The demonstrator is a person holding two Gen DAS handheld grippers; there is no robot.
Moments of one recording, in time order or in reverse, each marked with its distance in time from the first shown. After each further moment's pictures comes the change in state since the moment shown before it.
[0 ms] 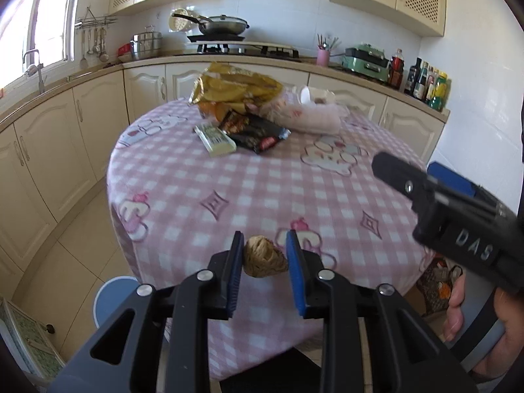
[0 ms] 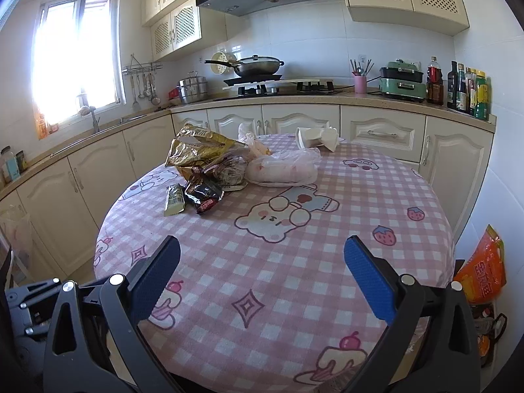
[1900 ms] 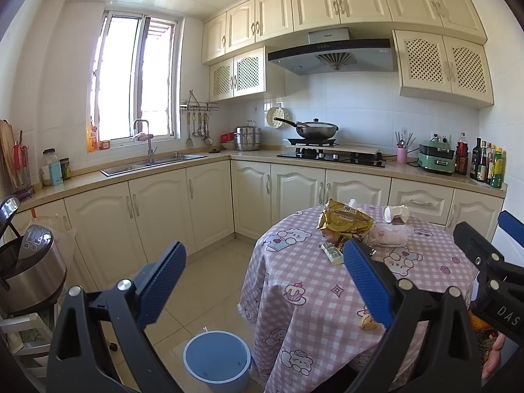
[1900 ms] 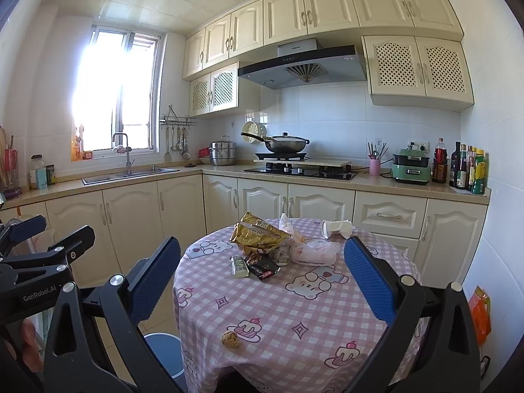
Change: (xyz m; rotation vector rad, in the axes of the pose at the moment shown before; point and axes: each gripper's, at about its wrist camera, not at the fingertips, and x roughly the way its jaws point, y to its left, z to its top) left arm -0.230 0.025 0.021 -0.065 -0.404 0.425; right arm -0.152 0.074 0.031 -0.121 -0.301 0.046
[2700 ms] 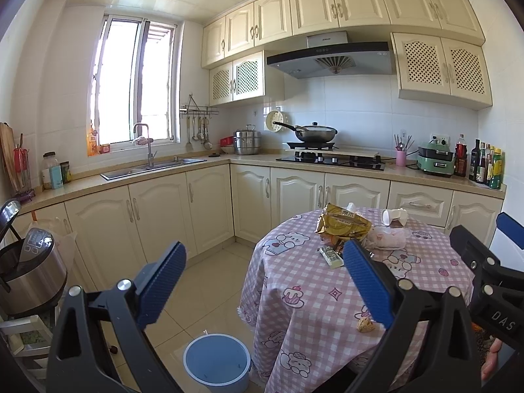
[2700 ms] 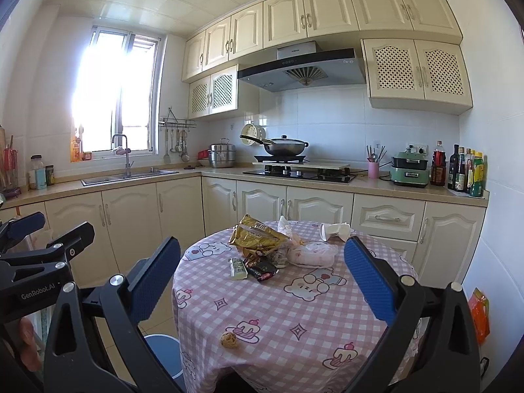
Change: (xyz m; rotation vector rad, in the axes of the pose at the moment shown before) left arm -0.005 -0.001 0.001 0.005 -0.018 -0.003; right arm -0.002 -0.001 -0.001 -0.007 -0.014 -0.005
